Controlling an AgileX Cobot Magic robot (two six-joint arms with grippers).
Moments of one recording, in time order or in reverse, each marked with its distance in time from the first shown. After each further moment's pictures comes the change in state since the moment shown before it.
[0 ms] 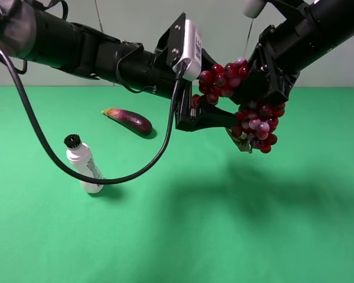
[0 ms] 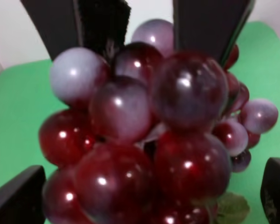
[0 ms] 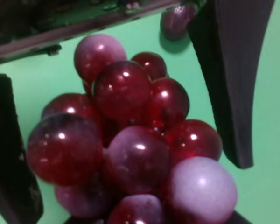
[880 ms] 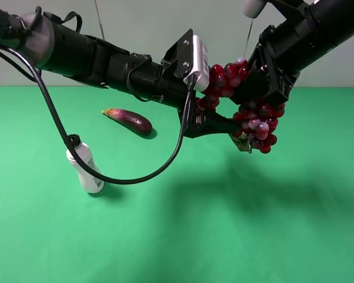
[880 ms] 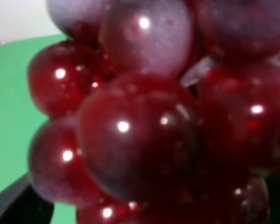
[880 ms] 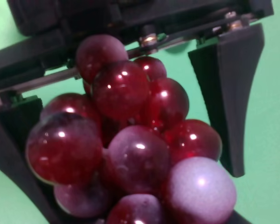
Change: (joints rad) left arm -0.017 0.059 -0.016 -0.018 -0.044 0.006; right arm 0.000 0.000 0.000 0.000 0.000 0.000
